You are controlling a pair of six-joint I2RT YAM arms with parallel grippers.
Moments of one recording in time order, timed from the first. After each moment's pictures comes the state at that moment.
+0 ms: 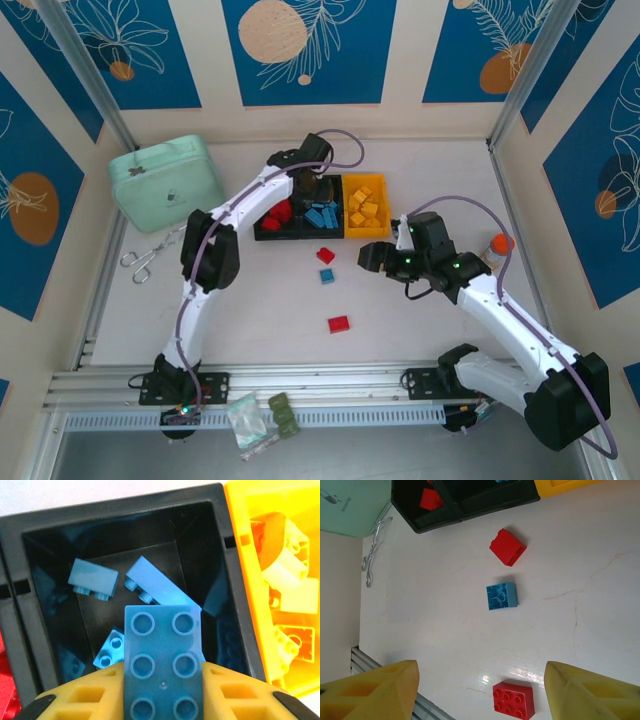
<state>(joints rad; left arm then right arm) -0.59 2.31 2.16 -0.91 0.00 -0.41 0.43 1.00 0.75 -0.55 -0.39 0.69</state>
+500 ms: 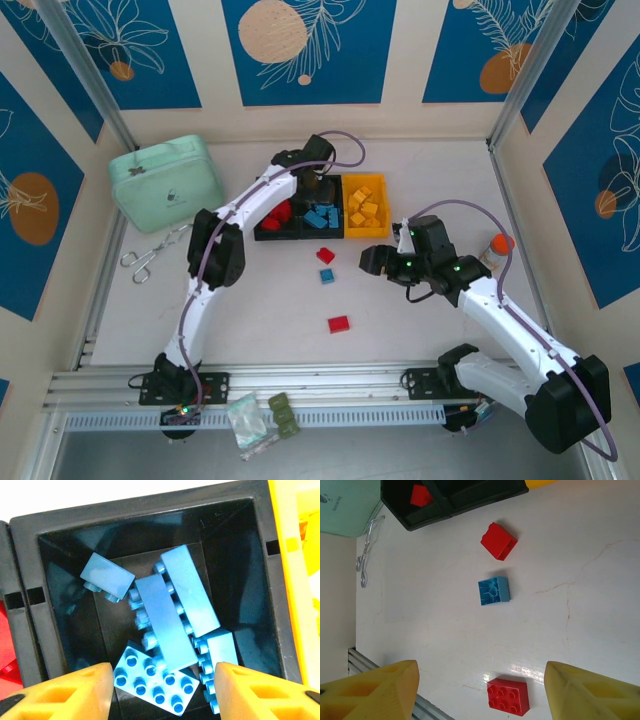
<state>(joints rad) -0.59 2.35 2.20 -0.96 -0.06 -0.42 0.44 0.99 0.72 -0.55 -0.38 0.70</state>
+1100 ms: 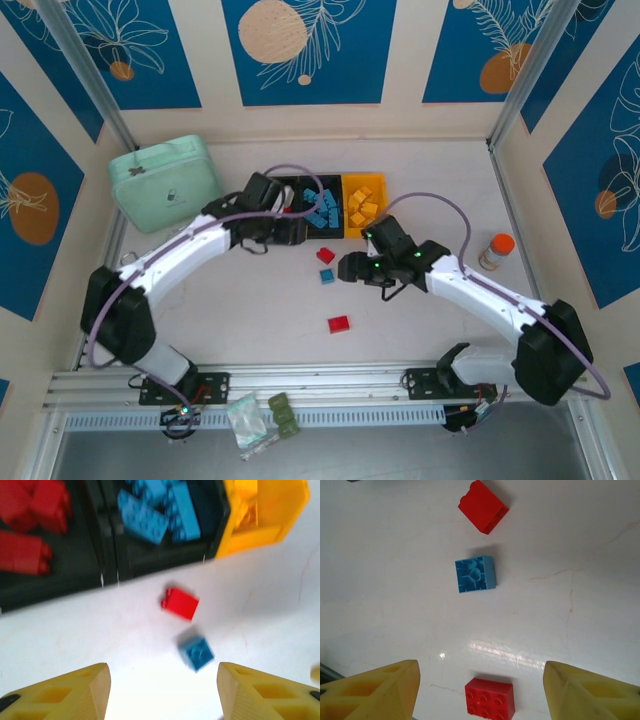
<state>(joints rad) -0.59 1.50 1.21 -0.67 0.15 -0.46 0.67 1.27 0.87 -0.61 -0.17 0.70</state>
